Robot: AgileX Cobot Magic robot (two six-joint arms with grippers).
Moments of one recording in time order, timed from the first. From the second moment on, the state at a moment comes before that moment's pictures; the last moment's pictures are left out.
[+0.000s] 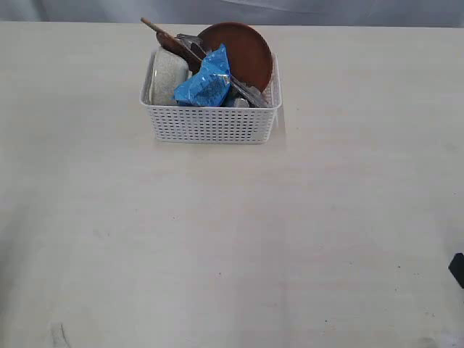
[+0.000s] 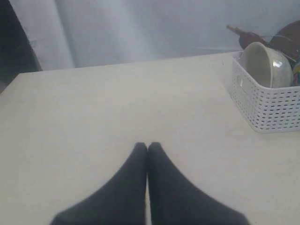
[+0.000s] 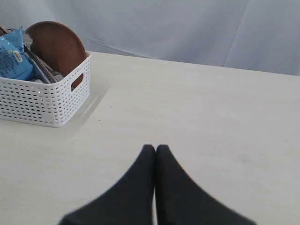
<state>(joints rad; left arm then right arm) -0.09 0.00 0.00 0.07 0.33 0.00 0.15 0.00 0.00 0.01 0.33 -0.05</state>
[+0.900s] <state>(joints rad) -0.09 0.00 0.00 0.07 0.33 0.00 0.15 0.27 -0.33 0.19 0.09 0.28</state>
